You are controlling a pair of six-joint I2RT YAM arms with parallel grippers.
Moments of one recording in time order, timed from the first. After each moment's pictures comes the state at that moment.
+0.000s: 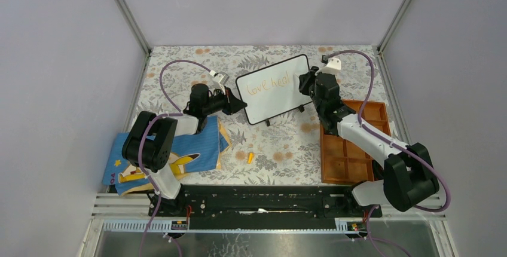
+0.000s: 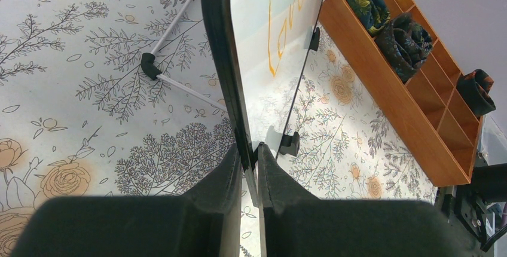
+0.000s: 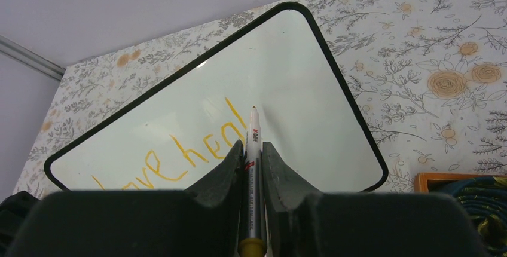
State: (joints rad) left arm -0.26 1.72 0.71 0.73 0.68 -0.36; right arm 0.46 1.36 0.85 0.28 0.31 0.48
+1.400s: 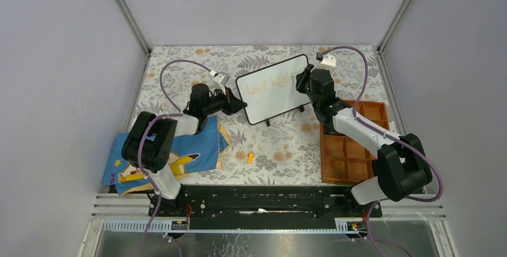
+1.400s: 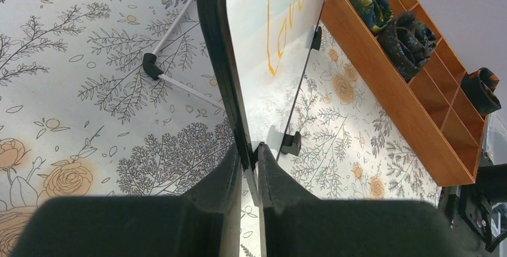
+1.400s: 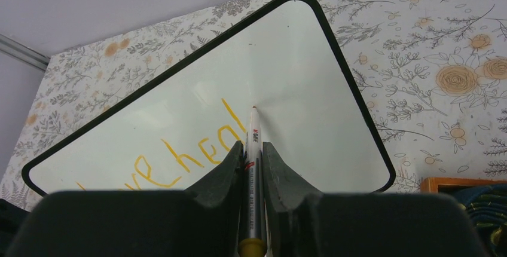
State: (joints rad) left arm -0.26 1.72 0.71 0.71 0.67 -0.35; right arm 0.46 1.45 0.92 0.25 0.30 0.48
